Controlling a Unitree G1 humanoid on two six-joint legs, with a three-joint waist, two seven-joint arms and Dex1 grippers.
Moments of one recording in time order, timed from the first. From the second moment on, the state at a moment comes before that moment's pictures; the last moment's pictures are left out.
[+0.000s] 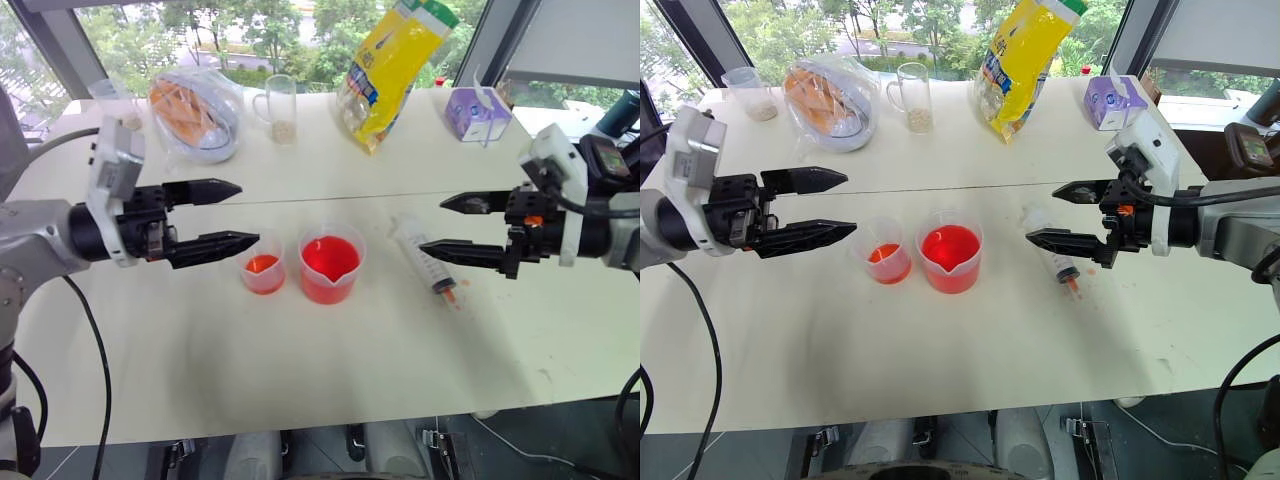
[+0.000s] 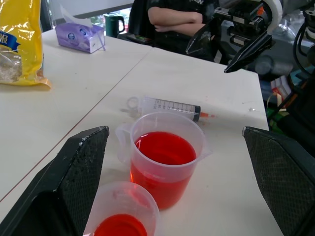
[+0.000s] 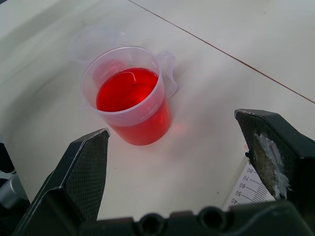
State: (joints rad) left arm -0.43 0.98 0.33 -0.41 -1.06 0.89 -0.92; right arm -0.56 -1.08 -0.25 -0.49 0.92 1.20 0.82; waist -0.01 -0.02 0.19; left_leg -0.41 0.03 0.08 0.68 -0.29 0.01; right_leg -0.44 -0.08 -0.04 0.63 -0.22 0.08
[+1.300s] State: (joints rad) left arm -0.44 0.86 0.23 -0.44 -1.01 0.83 -0.89; right arm -0.95 -0.76 0.44 0.26 0.39 1.24 0.74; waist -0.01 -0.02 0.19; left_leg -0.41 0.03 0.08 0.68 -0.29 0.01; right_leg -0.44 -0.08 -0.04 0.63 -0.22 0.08
